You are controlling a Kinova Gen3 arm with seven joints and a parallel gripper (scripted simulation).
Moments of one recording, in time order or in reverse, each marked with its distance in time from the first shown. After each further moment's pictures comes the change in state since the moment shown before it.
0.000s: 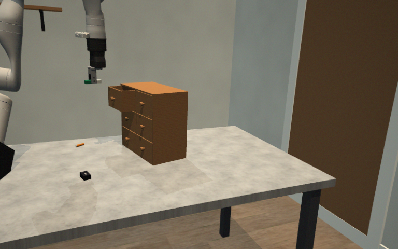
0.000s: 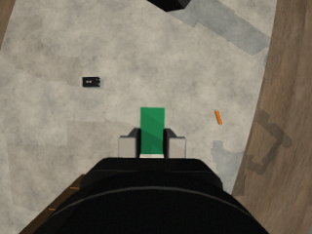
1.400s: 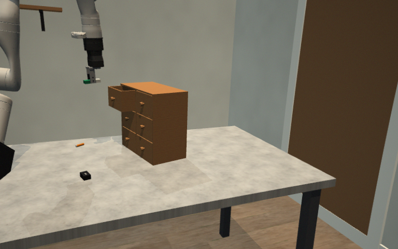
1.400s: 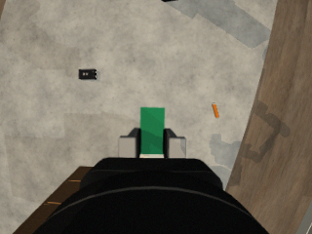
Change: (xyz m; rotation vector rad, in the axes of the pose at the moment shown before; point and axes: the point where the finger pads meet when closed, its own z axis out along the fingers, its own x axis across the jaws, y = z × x) arm 0.005 -0.002 -0.001 -0.065 0.010 -0.005
